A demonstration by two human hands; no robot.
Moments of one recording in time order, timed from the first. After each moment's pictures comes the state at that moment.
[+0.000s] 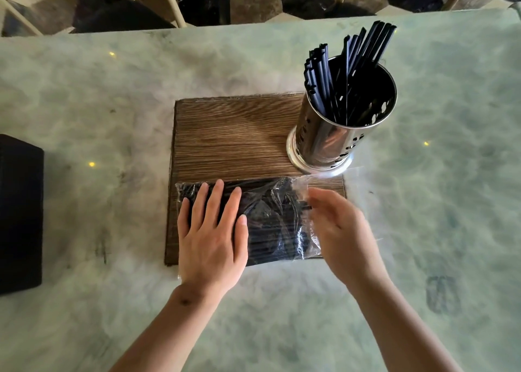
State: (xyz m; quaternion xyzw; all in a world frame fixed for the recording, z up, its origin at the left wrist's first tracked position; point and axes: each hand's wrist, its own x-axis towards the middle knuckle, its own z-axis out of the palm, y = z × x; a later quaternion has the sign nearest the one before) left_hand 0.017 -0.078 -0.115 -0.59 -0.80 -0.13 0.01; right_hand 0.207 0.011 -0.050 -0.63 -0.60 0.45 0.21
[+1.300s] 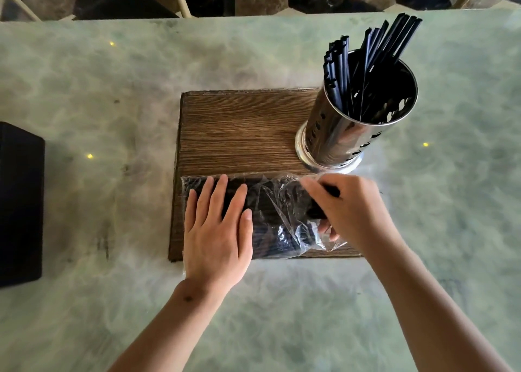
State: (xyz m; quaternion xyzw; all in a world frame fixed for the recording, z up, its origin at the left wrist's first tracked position) left_hand 0.013 -0.076 -0.120 -0.59 -0.79 -0.17 0.01; right_hand 0.202 0.054 -0.044 -0.56 -0.68 0.45 0.14
